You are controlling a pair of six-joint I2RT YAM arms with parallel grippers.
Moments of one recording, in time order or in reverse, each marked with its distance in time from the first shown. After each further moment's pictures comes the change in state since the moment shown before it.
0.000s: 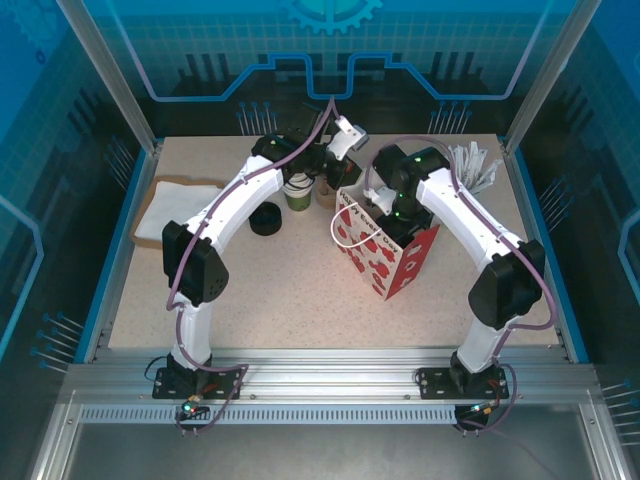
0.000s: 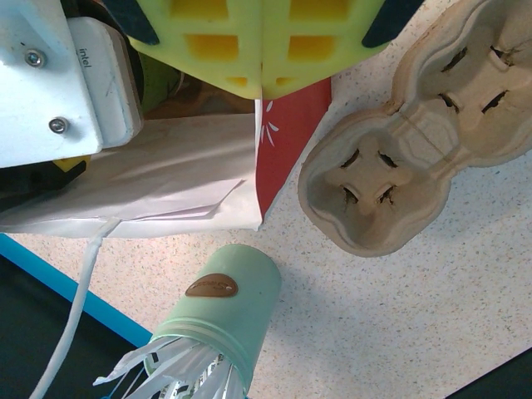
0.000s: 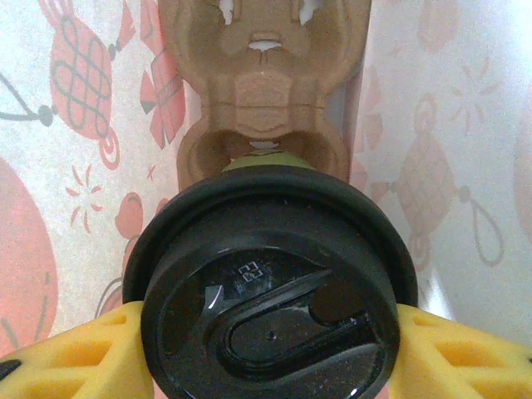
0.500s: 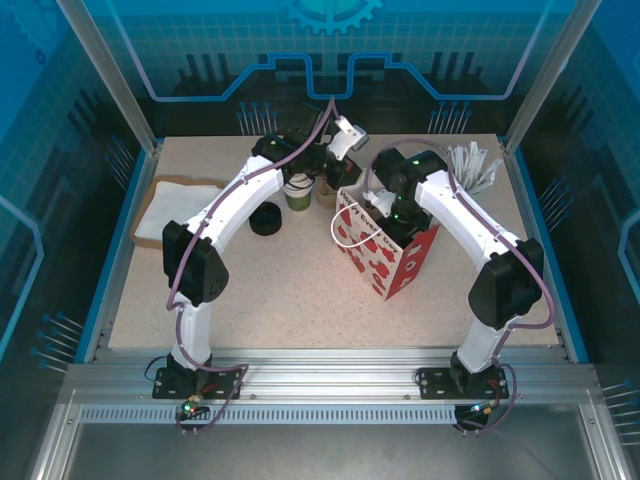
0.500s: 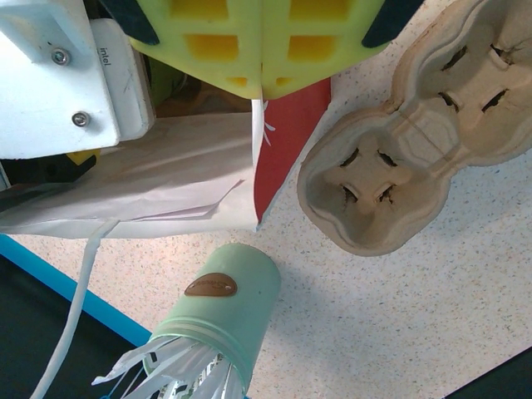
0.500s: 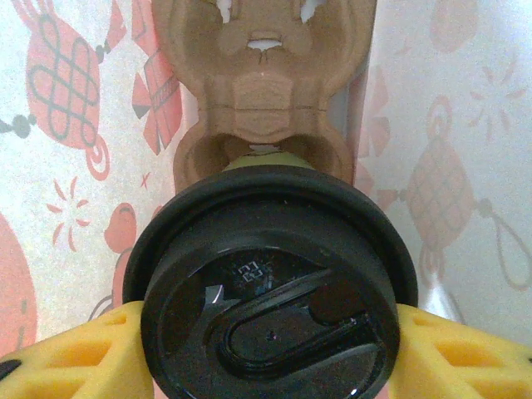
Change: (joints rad) left arm 0.000 0.000 -0.006 0.008 0.000 -0.001; right arm 0.000 0.000 -0.039 0.035 0.000 0.007
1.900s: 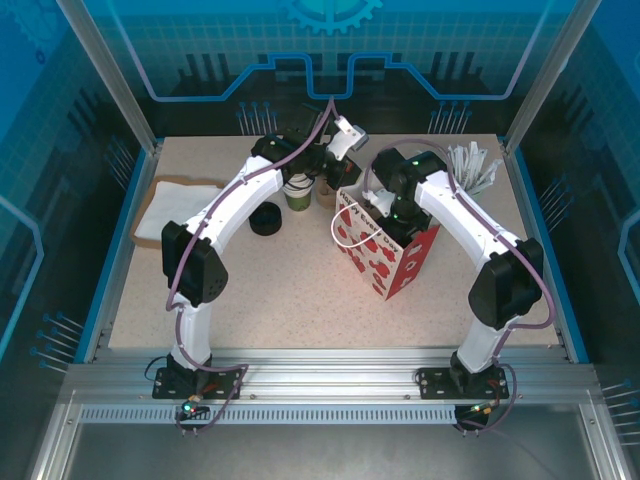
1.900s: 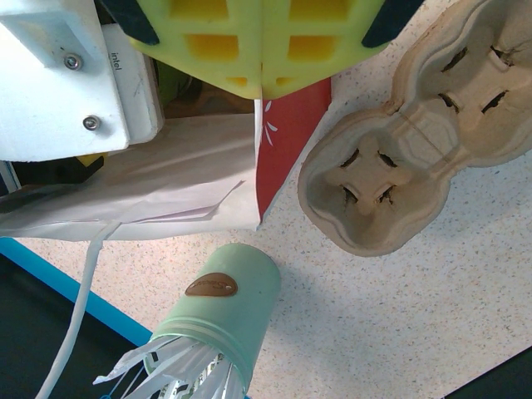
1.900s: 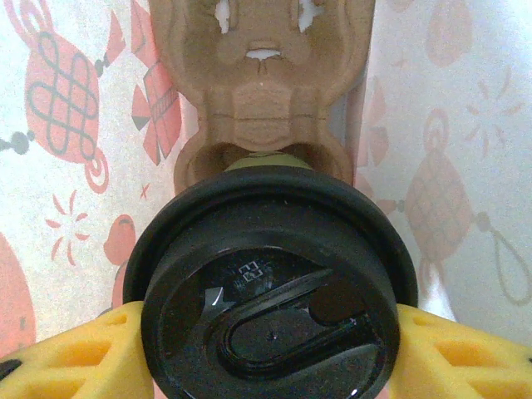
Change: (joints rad) left arm 0.000 -0.006 -0.007 0.003 0.000 -0.002; right arm 0.000 0.000 -0.006 0.018 0.000 0.001
